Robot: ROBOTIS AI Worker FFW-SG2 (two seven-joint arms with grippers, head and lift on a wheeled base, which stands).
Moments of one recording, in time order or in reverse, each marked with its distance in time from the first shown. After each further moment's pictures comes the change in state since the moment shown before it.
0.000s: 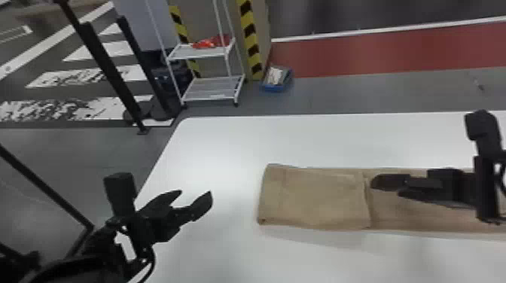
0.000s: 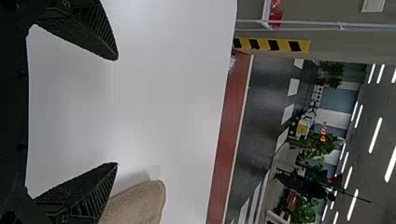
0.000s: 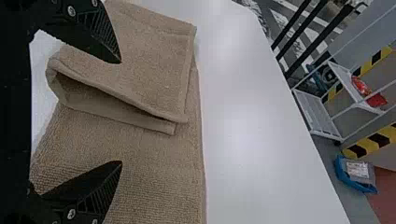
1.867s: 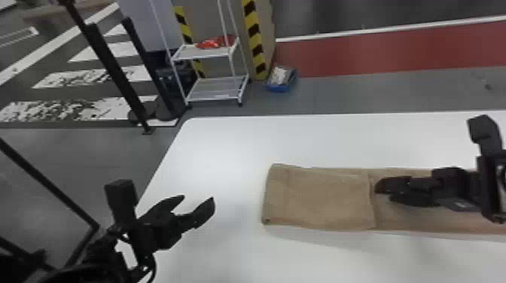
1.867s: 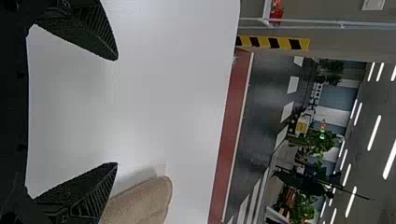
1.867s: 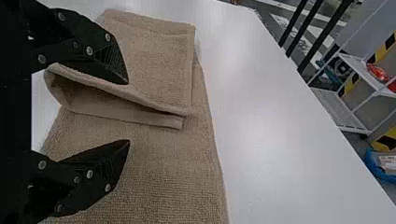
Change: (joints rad) left arm 0.043 -0.002 0.013 -0.009 0.016 -0.028 -0.019; right arm -0.093 0.000 -0.035 0.180 -0.030 0.044 -0.019
